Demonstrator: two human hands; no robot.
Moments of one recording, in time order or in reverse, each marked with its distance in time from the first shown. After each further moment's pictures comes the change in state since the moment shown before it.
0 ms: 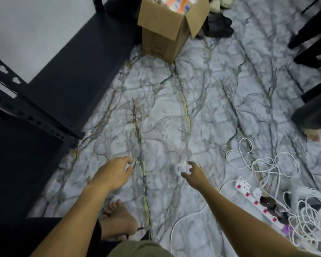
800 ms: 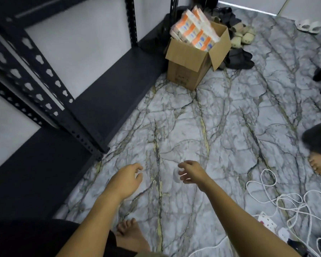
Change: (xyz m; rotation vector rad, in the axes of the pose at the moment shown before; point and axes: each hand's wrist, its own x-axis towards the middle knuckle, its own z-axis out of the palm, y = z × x) left_hand -0.014 -0.024 -0.018 -0.321 0.238 -0.054; right_hand -0.038 -0.150 -0.033 0.472 -0.243 -0.100
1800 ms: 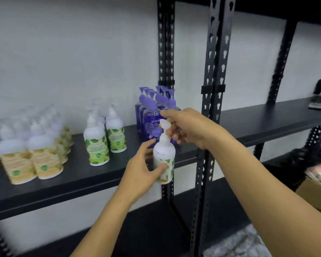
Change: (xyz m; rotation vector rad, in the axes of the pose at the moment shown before) left_hand -0.248 -0.027 -0.310 -0.413 1.159 0.250; right_hand -0.342 -0.401 0.286 -0.412 -0.636 -0.986
